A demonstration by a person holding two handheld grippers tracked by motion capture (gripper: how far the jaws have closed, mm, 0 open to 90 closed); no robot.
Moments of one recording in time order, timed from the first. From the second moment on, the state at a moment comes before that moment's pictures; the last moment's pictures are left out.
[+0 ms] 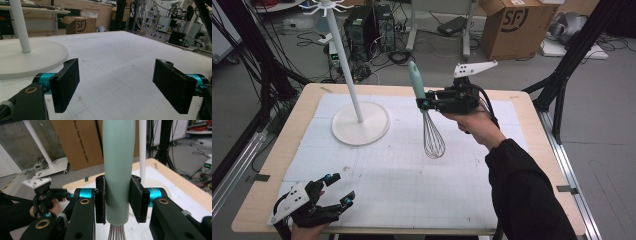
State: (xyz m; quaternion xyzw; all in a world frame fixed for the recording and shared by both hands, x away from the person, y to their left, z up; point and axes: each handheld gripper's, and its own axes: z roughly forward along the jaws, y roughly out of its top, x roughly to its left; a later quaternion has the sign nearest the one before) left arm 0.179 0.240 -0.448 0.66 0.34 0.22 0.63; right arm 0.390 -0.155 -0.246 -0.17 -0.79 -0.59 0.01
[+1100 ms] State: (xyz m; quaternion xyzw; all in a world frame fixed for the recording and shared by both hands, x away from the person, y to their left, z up) left arm 0.161 0.258 -0.445 0.65 0.35 0.24 0.64; right arm 0.480 -0.020 -0.169 -0.15 -0.80 -0.59 0.00
